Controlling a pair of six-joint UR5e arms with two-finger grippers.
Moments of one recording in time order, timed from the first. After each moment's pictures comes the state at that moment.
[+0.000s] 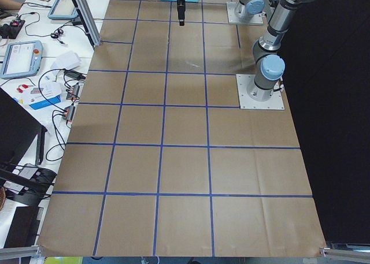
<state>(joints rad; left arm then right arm) -1.55 -1.54 -1.44 -1.78 1.62 0.01 1.61 -1.50 1.41 -1.47 -1.58 0.01</state>
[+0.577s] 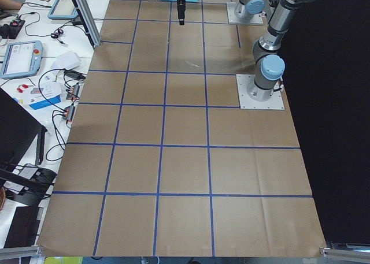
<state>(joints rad) -1.55 -1.54 -1.44 -1.78 1.62 0.01 1.61 -1.50 1.41 -1.48 -1.58 0.01</state>
